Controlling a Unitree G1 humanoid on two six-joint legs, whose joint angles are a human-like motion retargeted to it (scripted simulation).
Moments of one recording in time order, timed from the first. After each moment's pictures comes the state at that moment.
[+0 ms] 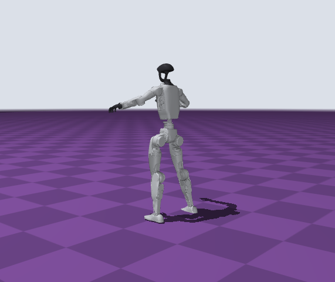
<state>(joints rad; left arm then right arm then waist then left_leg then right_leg) -0.26 1.12 -0.32 0.29 0.28 -0.22 0.12 -0.13 -1.00 -0.01 0.15 -0.26 -0.13 -0.33 0.08 -0.04 0.11 0.15 0.11 -0.03 0.00 -0.13 -0.19 0.12 -0.25 -0.16 0.09 -0.07 0.24</state>
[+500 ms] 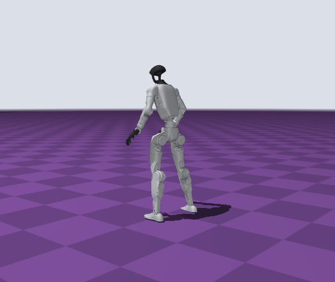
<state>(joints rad) -0.12 0.50 -0.43 0.75 0.47 -0.14 0.40 -0.10 -0.59 0.45 0.59 -0.53 -0.15 -0.41 0.10 -0.04 0.30 0.07 0.11 0.00 0.00 -0.11 -0.19 0.02 -0.24 -0.12 0.10 -0.04 0.24</state>
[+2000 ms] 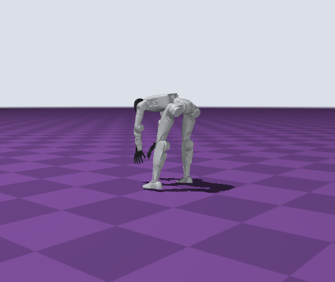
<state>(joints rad) -1.75 0.58 -1.38 1.25 0.31 -0.07 0.52 -1.85 -0.42 1.40 1.25 -0.62 0.10 -0.54 -0.12 -0.09 0.52 -1.47 0.10 0.00 0.18 0.20 -0.26 -1.50 -0.21 -0.12 0.22 0.31 0.26</state>
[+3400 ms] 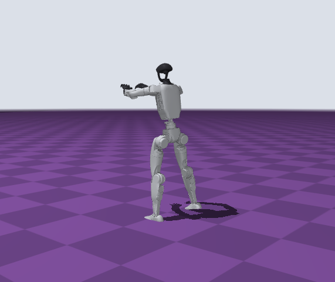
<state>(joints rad) -1.35 0.84 -0.93 0.60 0.40 -0.10 0.51 -1.48 -0.73 1.10 0.51 -0.62 0.04 -0.45 -0.01 0.07 0.08 -0.09 0.21 0.09 0.07 -0.02 -0.26 -0.09 -0.15 0.03 0.09 0.16 0.26</state>
